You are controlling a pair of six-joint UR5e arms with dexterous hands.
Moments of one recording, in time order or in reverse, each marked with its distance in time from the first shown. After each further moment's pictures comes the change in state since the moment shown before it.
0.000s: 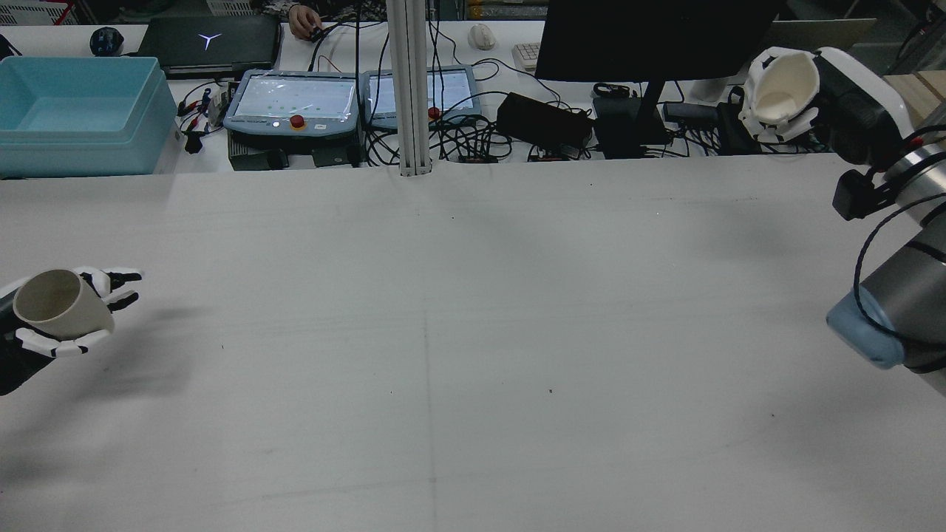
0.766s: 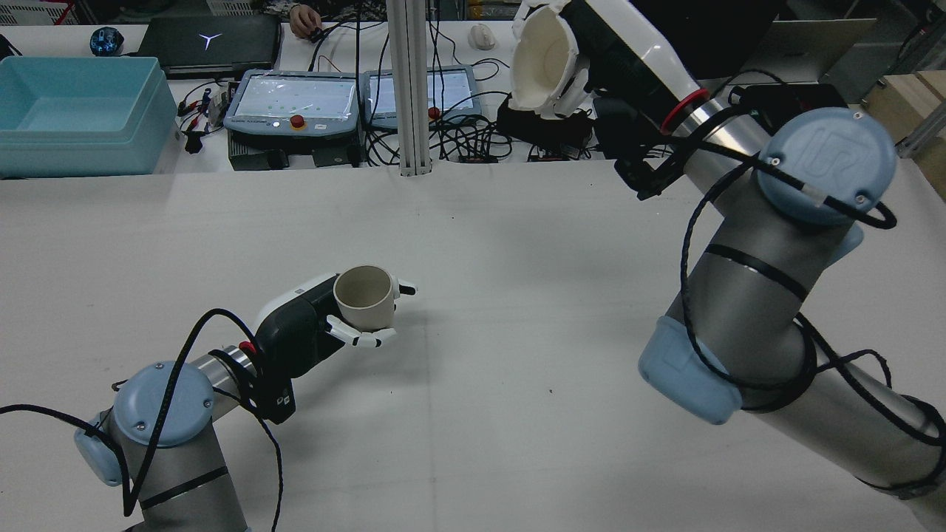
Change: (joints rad) left arm 0.130 -0.455 0.151 0.283 0.009 -0.029; right arm -0.341 0.339 0.003 -0.127 0.161 -0.456
